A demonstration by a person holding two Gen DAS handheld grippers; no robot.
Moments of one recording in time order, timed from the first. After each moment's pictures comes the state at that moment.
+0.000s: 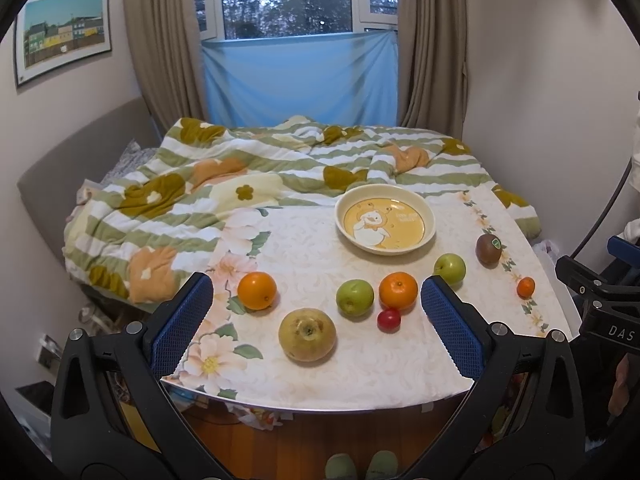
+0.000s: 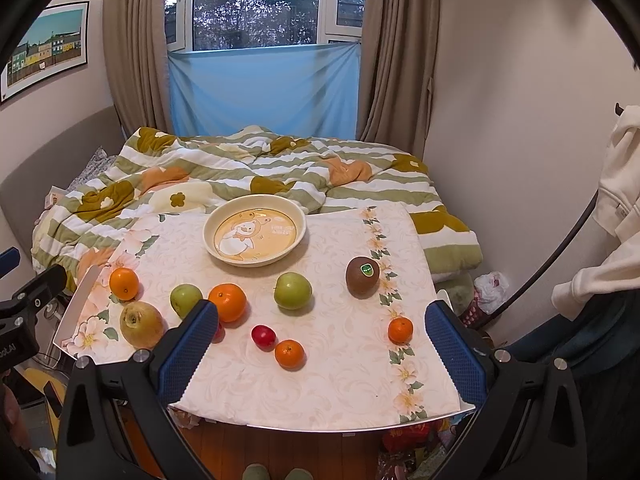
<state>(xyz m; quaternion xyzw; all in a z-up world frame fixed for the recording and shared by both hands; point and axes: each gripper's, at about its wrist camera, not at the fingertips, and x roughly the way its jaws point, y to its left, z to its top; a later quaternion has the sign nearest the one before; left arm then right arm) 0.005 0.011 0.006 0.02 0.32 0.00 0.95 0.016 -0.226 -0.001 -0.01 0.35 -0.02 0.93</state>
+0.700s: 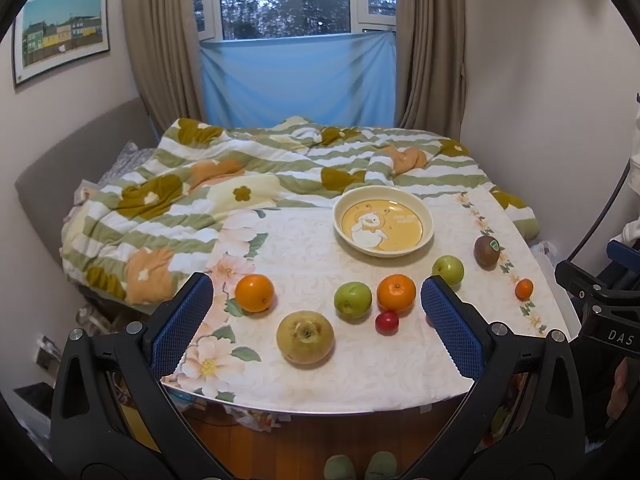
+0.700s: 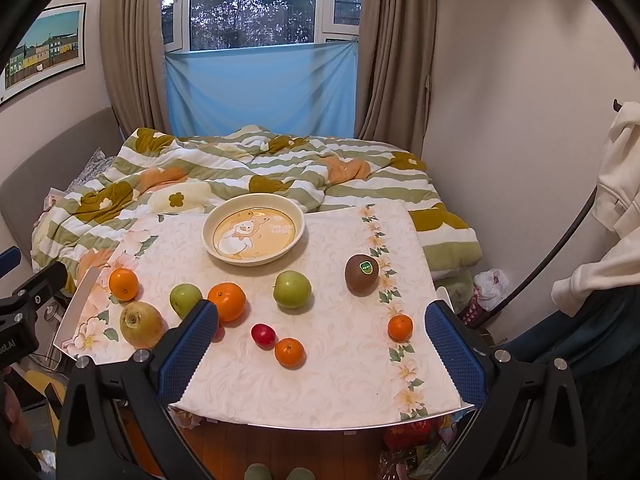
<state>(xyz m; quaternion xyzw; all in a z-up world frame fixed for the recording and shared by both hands) 0.008 0.012 0.006 0.02 0.32 0.00 0.95 0.016 -0.228 -0.001 -0.01 0.36 -0.02 0.93</state>
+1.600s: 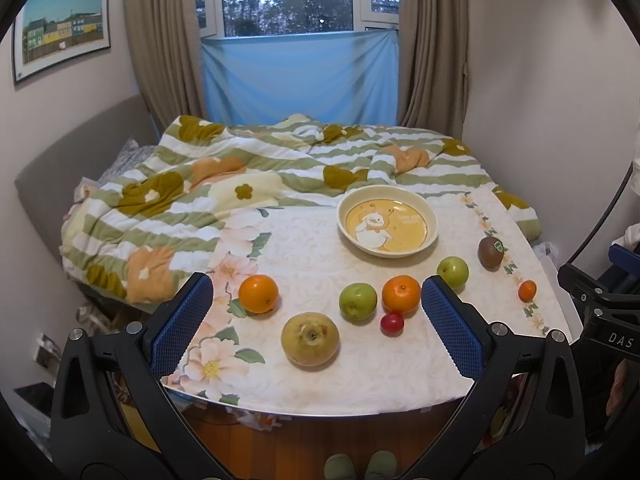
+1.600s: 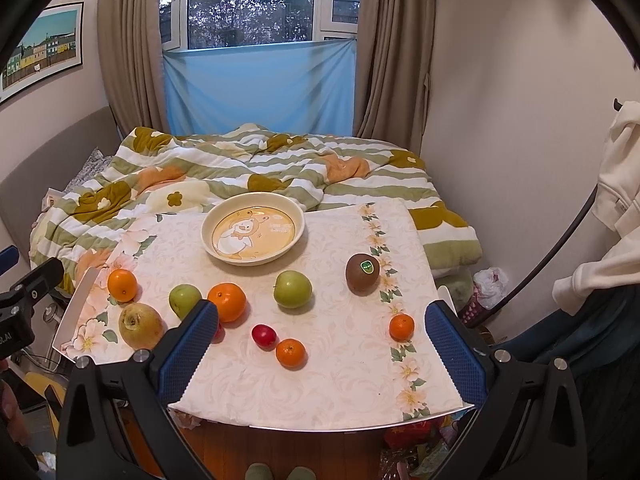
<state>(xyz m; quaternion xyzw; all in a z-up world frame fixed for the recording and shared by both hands) 0.013 0.021 0.004 0.02 0.32 0.00 0.95 0.014 -0.228 -0.001 -0.01 0.36 -0.03 0.93</state>
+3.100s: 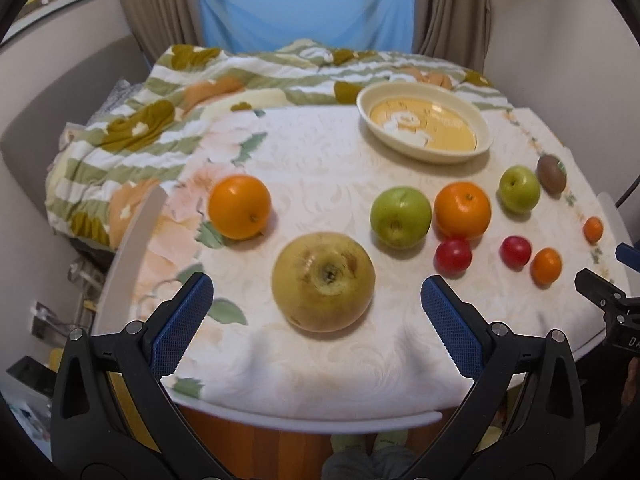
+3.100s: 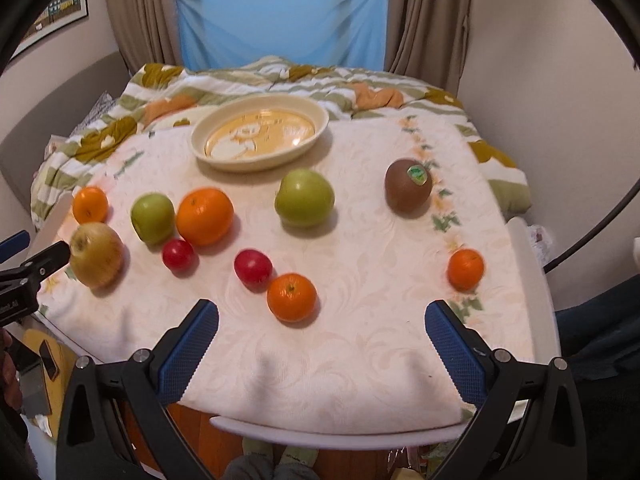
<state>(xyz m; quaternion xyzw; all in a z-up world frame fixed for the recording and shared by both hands) 0.074 0.032 -0.147 0.02 0.43 0.02 0.90 0.066 -0.228 -0.138 -0.01 0.46 0.03 0.89</state>
